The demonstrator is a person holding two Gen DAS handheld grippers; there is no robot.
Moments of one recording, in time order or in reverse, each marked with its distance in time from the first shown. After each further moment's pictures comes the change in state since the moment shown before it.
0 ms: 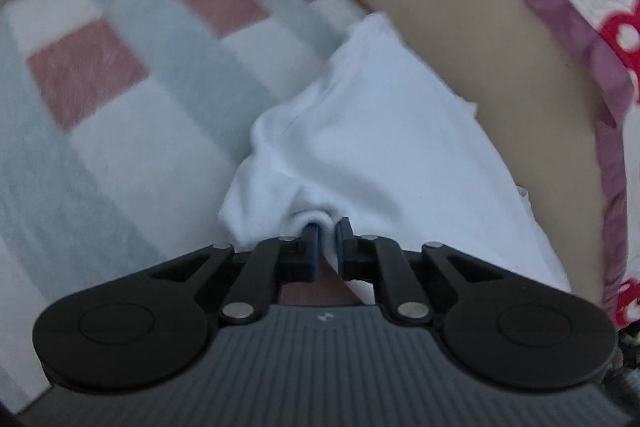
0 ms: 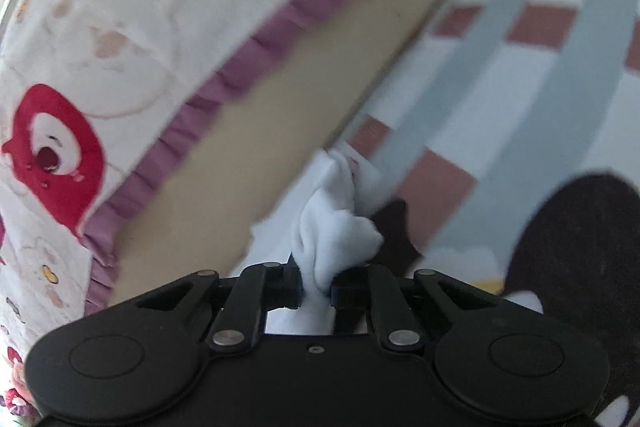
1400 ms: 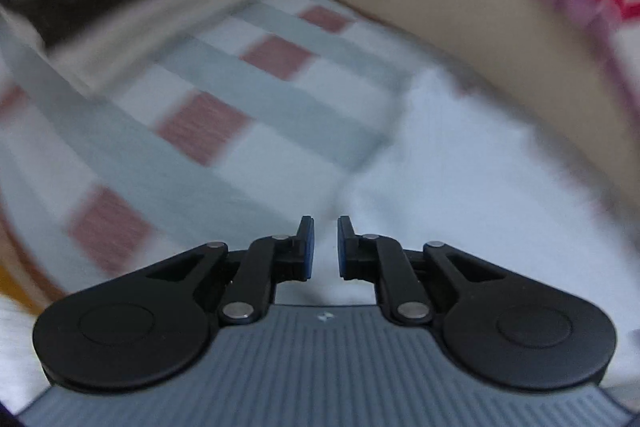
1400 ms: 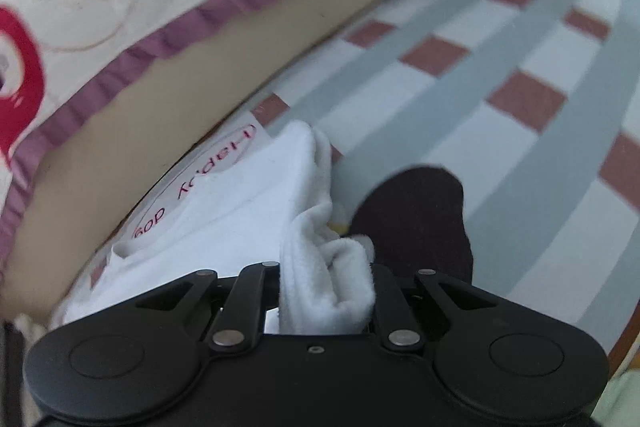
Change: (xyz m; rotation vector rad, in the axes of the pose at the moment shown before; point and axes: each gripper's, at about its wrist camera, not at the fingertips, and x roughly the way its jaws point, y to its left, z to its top) left arm -0.062 0.018 0.004 0.208 0.004 0.035; right arm -0.051 0.009 -0.011 -0.166 0.085 -0.349
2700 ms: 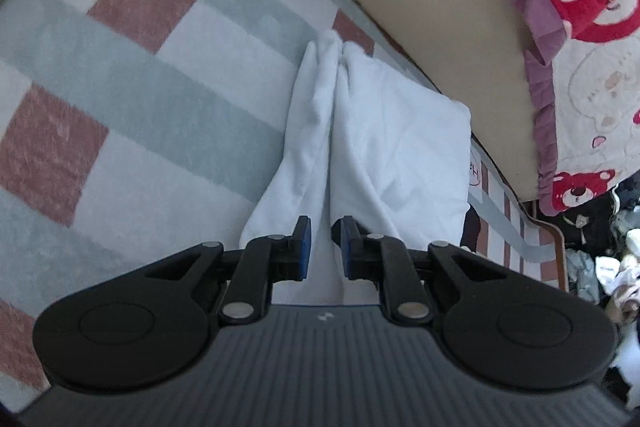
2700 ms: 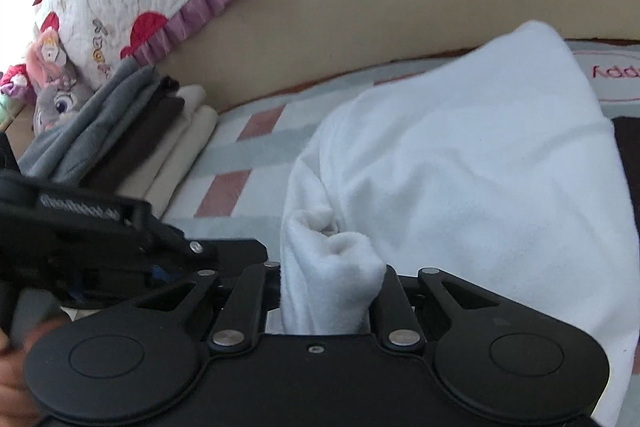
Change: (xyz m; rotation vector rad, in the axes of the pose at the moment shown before) left arm 0.121 0.036 0.091 -0.081 0.413 -0.350; right arm 0.072 0.278 -0.172 -0.540 0.283 0.523
